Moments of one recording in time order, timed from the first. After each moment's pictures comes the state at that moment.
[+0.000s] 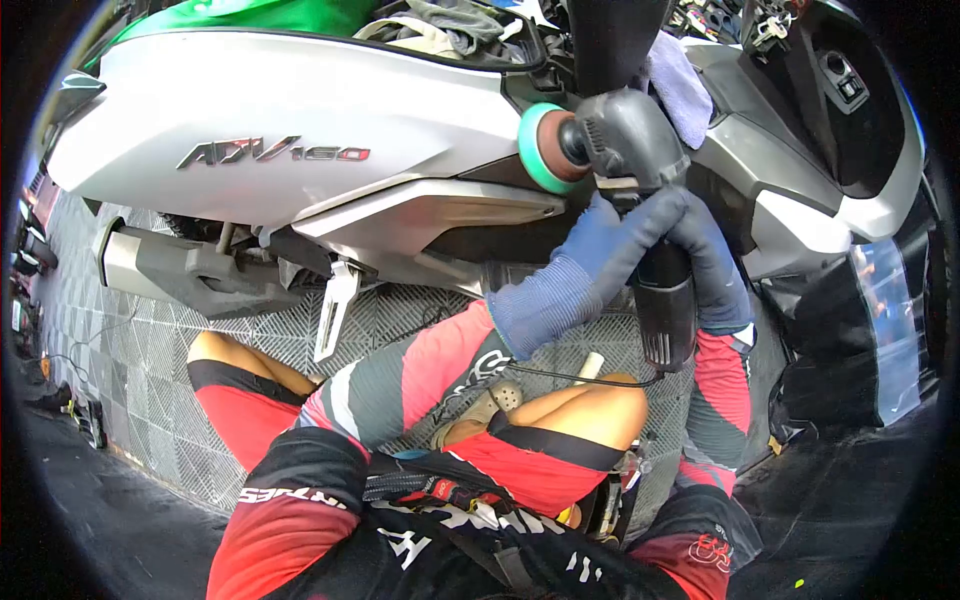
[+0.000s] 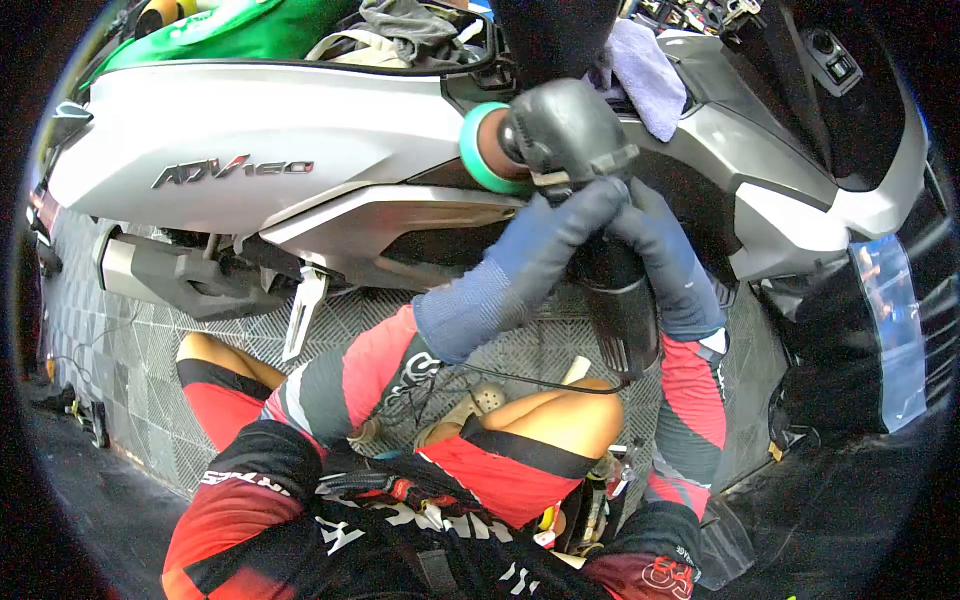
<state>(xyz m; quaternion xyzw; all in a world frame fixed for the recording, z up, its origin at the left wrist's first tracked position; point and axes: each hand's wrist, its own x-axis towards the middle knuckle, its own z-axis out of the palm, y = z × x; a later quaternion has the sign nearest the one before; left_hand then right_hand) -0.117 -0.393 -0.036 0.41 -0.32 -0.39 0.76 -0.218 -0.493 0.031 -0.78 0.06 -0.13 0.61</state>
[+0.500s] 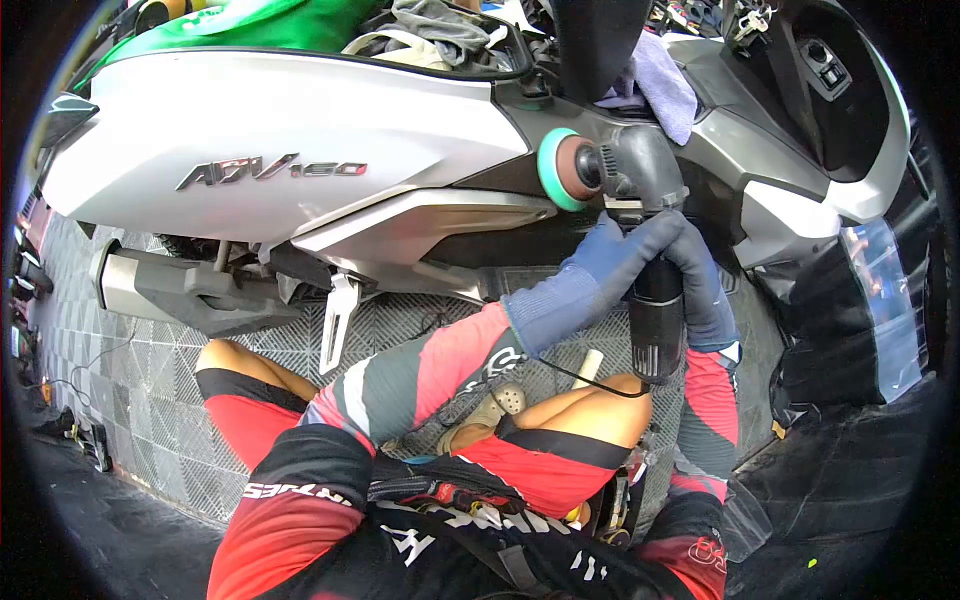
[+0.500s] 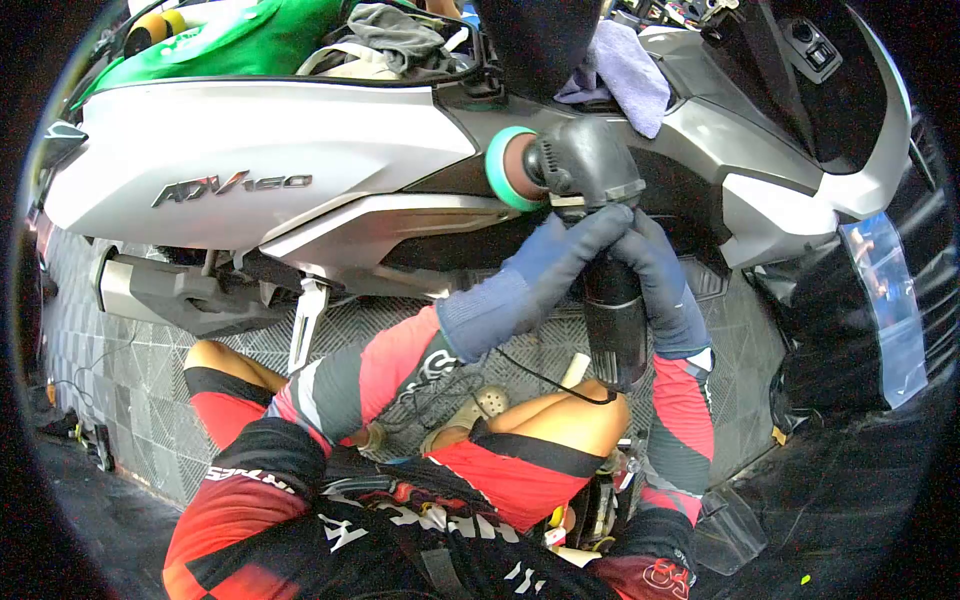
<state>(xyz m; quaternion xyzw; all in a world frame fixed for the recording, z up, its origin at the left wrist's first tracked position) -0.133 -0.409 -0.057 0.39 -0.33 -0.42 0.75 -0.242 -0.495 -0.001 -0.71 0.16 -0.19 0.66</state>
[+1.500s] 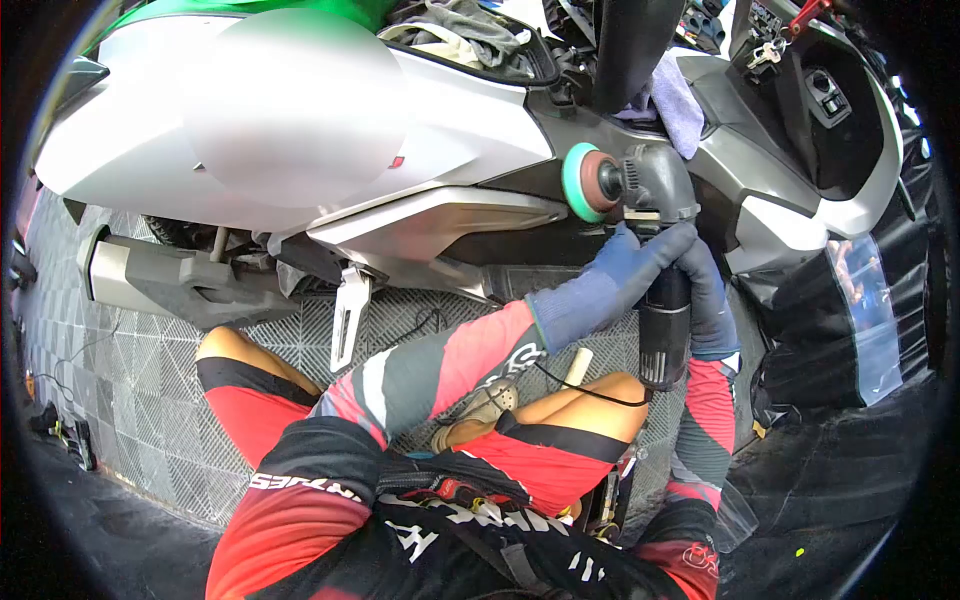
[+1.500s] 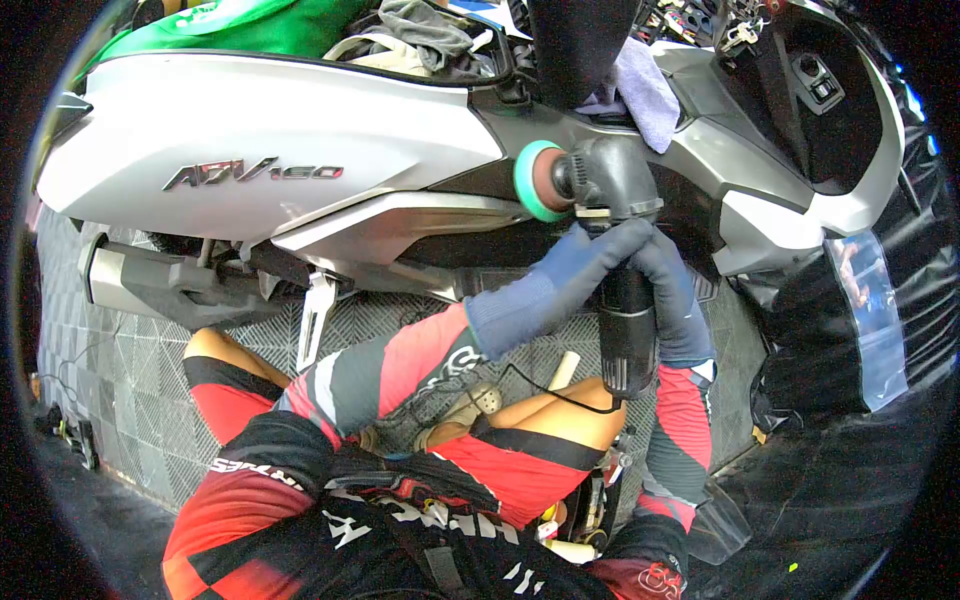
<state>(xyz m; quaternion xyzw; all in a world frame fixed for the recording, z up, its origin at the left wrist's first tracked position) -0.132 -0.409 -0.057 0.35 -0.35 -0.47 0.73 -0.247 -0.489 -0.002 -0.68 0.20 -0.18 0.69</state>
